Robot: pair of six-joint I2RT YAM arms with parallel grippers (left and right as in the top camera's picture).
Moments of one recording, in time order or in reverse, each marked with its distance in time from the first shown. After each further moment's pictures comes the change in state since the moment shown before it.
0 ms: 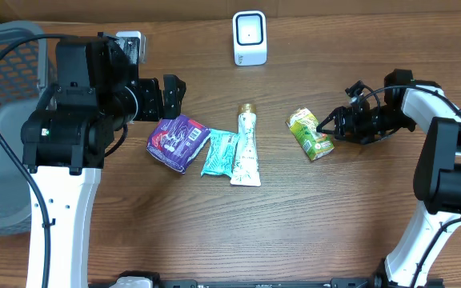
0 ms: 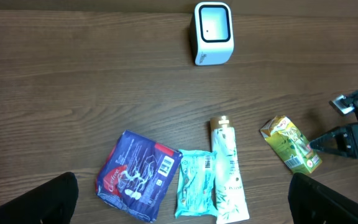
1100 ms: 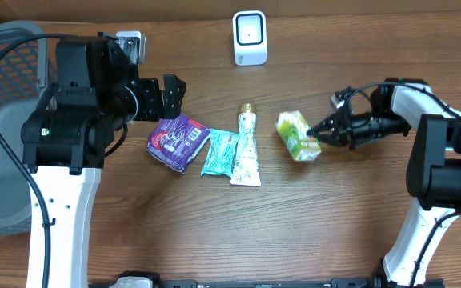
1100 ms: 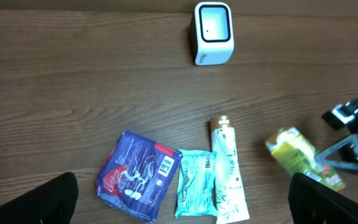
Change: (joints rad) left arm 0.000 0.001 0.000 0.000 0.000 0.000; right arm 0.050 0.031 0.039 -0.367 -0.401 -0.104
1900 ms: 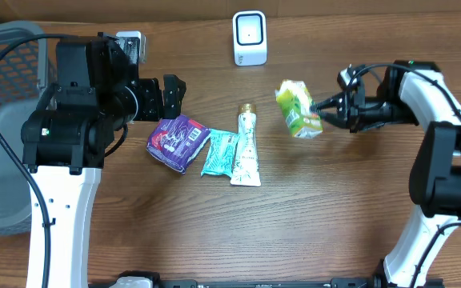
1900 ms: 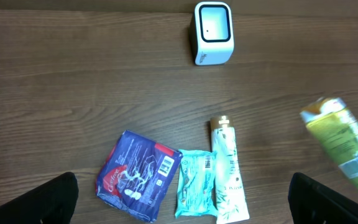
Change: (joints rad) left arm 0.000 0.000 0.000 0.000 0.000 0.000; right arm 0.000 -0.073 0.143 -0.326 -0.233 -0.245
